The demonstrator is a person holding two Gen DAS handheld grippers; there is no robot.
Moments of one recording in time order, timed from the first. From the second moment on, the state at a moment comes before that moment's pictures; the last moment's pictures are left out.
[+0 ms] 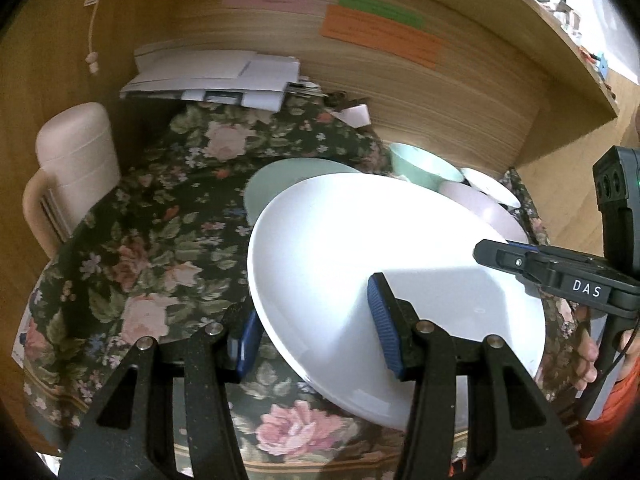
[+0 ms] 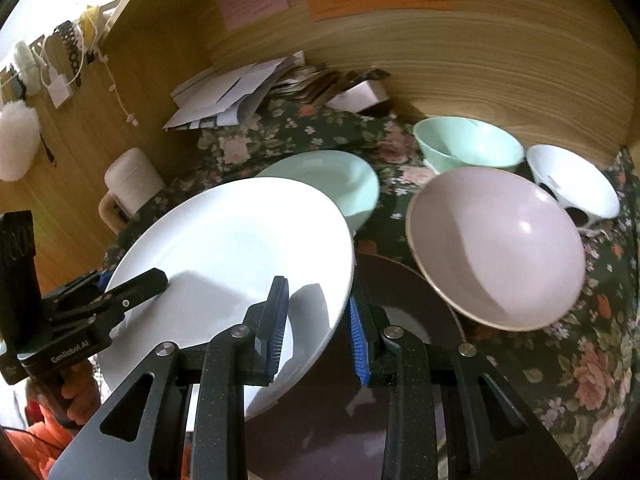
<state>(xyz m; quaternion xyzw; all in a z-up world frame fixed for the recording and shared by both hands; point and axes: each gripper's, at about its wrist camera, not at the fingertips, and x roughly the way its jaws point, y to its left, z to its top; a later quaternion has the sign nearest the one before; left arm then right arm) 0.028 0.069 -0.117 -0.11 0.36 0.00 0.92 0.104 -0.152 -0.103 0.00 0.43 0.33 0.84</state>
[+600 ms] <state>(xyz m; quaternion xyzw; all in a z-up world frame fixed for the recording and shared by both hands) 0.034 0.029 -0.137 -0.11 0.39 -0.03 0.91 0.095 -0.192 -0.122 0.03 0.45 0.30 0.84</state>
